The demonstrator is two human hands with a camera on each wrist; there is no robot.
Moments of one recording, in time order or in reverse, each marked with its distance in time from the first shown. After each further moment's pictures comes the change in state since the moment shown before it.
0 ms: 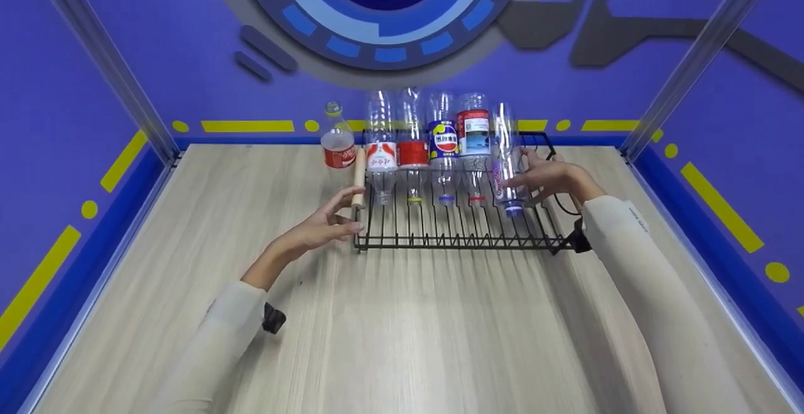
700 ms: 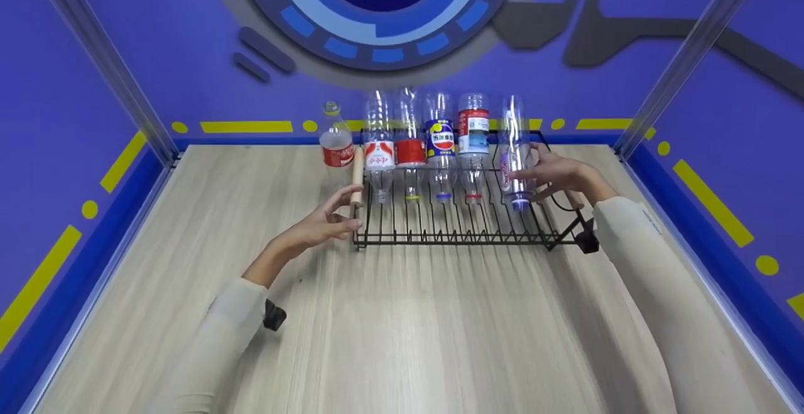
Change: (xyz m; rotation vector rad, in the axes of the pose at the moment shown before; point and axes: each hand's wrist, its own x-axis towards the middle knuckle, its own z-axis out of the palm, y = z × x) left_hand -0.002 0.002 0.001 0.021 0.010 -0.015; right_hand -0.025 0.004 -0.003 0.030 0.091 -0.044
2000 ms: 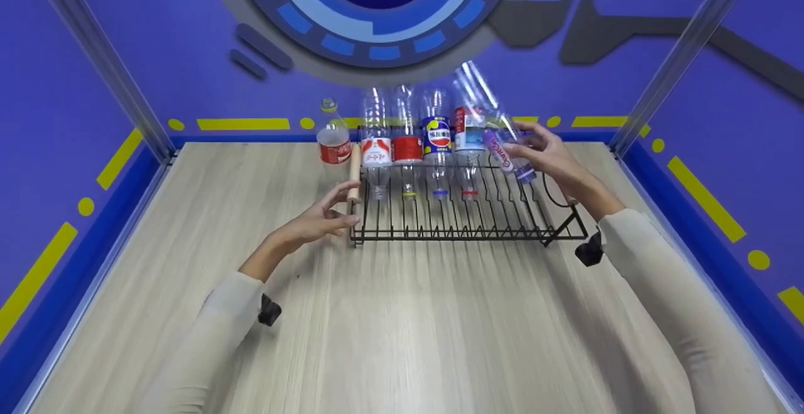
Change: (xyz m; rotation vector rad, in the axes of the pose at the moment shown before) left_hand -0.002 0.003 -0.001 0.005 -0.004 -0.045; right_hand -0.015 -0.004 0.024 0.185 0.320 -0.405
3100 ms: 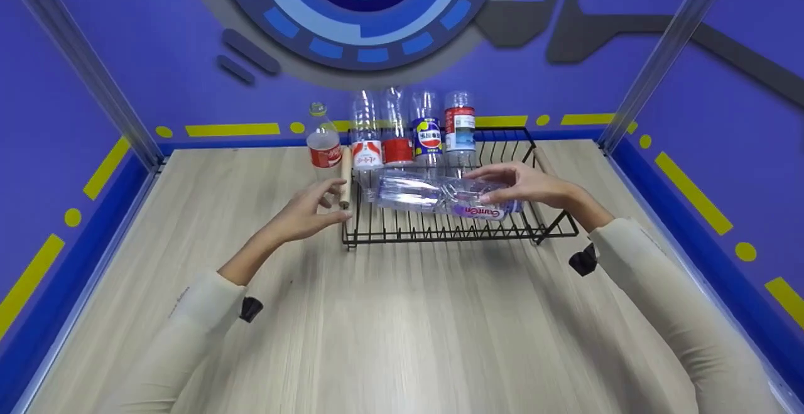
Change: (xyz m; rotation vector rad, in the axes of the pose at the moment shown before) left_hand -0.015 0.054 0.008 0.518 0.210 0.129; right_hand -0.028 -0.010 0.023 -0.234 -0.477 -0.070
